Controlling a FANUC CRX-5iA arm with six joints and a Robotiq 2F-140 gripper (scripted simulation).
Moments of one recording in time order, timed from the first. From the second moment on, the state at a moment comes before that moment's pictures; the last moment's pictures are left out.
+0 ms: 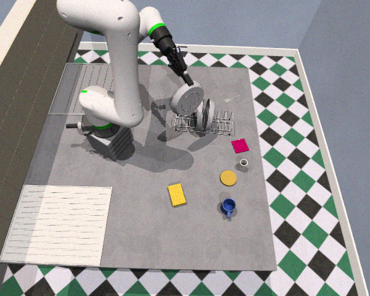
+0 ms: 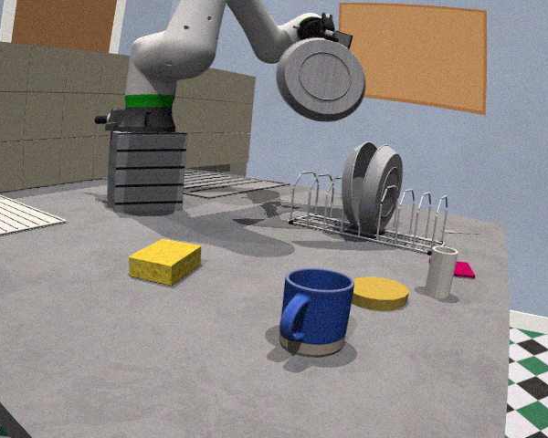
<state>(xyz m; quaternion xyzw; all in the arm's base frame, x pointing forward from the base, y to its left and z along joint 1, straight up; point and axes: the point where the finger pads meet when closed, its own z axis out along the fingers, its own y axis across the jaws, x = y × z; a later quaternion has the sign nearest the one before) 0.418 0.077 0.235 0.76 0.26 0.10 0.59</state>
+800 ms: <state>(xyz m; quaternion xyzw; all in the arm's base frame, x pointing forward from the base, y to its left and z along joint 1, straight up) 0.411 0.148 0.239 0.59 0.54 0.18 0.58</state>
